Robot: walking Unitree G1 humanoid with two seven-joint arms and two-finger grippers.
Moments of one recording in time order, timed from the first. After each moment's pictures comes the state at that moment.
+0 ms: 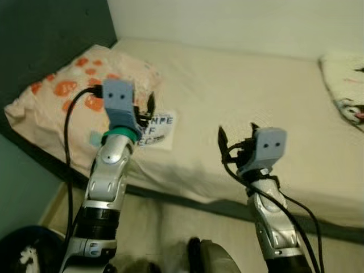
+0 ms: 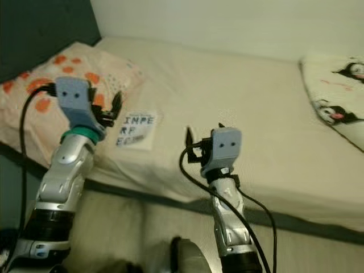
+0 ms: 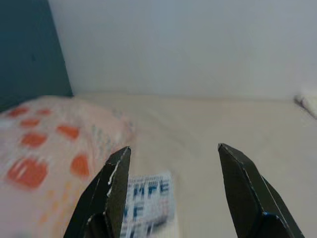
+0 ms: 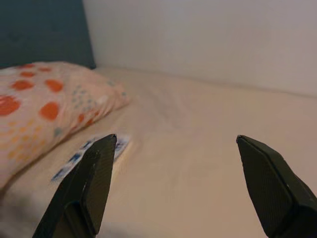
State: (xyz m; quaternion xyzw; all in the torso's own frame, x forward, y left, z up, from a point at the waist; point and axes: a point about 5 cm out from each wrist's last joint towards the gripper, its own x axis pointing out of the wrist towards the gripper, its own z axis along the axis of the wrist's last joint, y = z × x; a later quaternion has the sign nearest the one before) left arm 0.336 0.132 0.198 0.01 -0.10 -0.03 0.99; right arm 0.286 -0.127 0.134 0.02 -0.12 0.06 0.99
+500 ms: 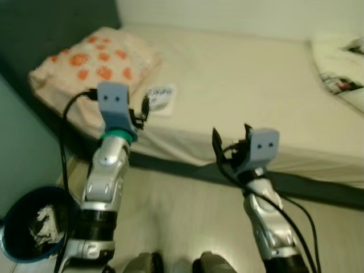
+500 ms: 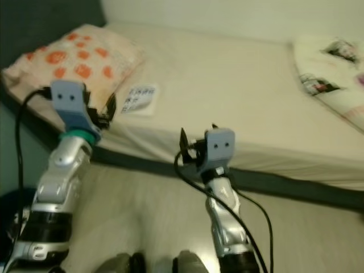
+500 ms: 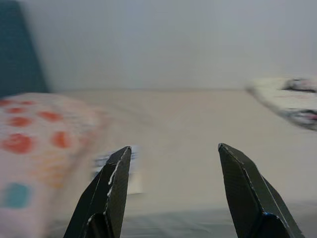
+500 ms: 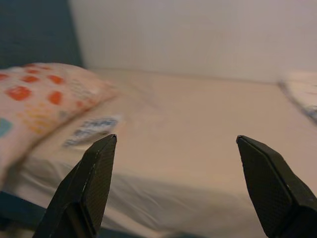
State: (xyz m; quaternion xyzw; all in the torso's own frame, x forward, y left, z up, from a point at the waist) left arm 0.336 0.129 0.196 0.00 -0.09 -0.06 0.99; right arm 0.288 -0.129 0.133 0.02 -0.11 0.06 0.99
